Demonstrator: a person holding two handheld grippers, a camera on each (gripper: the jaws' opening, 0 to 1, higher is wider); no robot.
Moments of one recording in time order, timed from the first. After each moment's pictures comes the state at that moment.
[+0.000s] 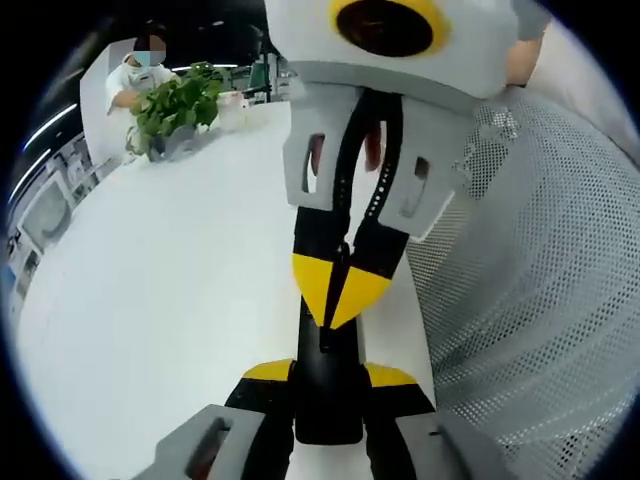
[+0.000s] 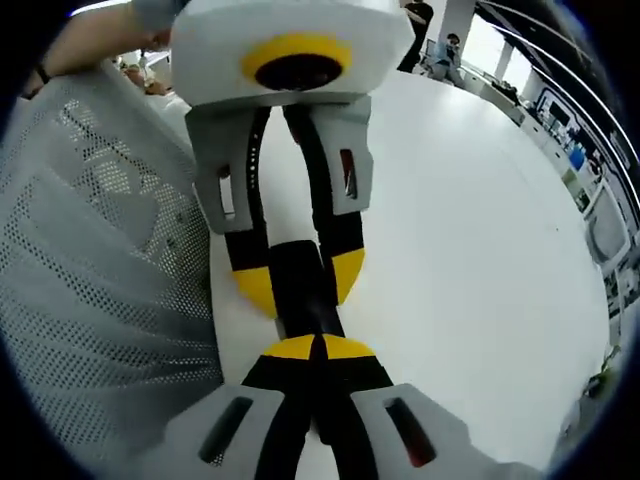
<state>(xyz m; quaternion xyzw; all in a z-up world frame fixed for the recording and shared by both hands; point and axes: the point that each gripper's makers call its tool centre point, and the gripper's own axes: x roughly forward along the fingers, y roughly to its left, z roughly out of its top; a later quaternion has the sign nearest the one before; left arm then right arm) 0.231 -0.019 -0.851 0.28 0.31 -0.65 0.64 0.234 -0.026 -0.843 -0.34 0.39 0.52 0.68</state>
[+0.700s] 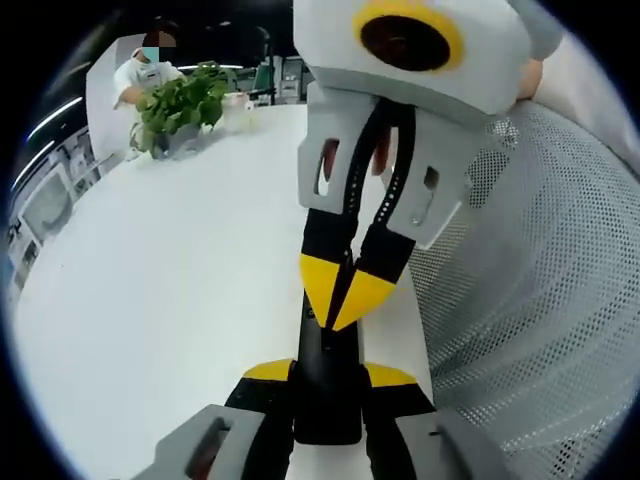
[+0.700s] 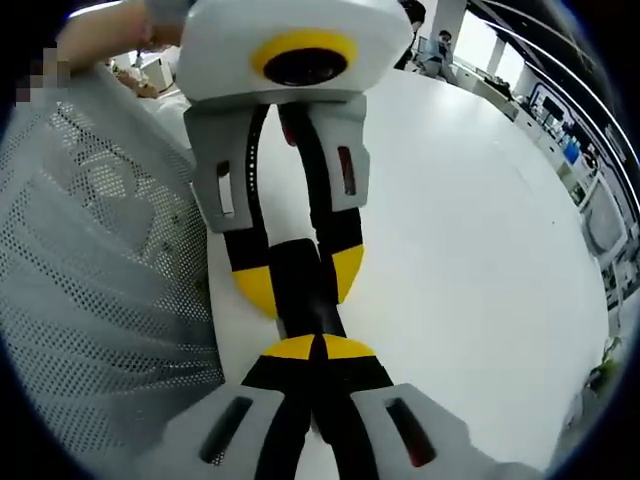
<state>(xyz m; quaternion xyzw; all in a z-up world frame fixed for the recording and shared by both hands) 0.232 -0.019 -0.850 0.26 0.31 -0.65 0.64 0.235 -0.026 -0.843 -0.34 0.38 0.51 0.69</state>
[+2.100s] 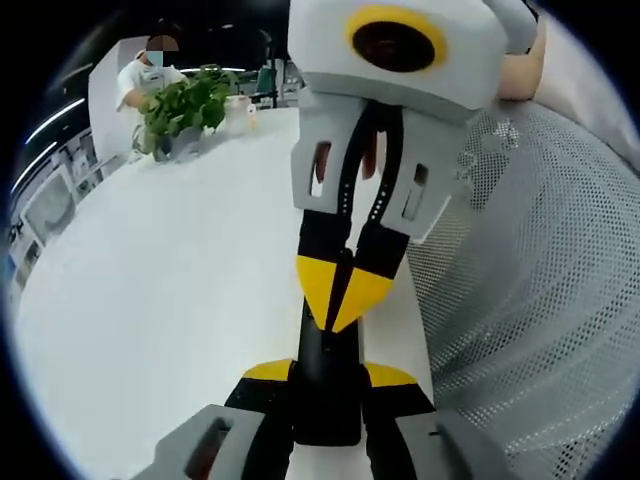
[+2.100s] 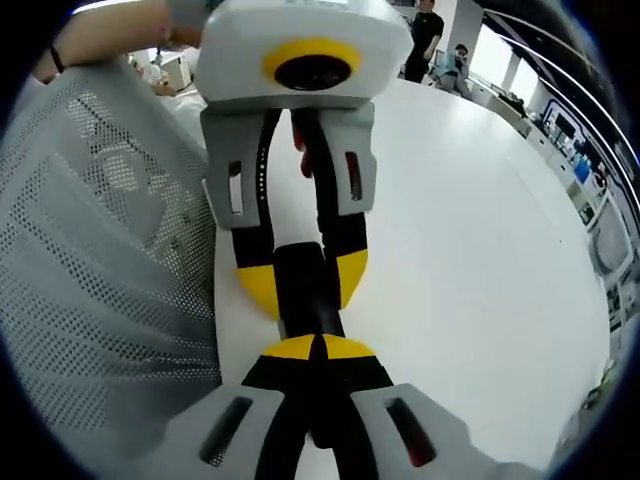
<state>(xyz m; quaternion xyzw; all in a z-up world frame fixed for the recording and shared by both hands) 0.232 -0.020 -0.851 0.26 0.31 -0.64 0.65 0.235 -0.024 -0.843 -0.34 0.36 0.55 0.68</state>
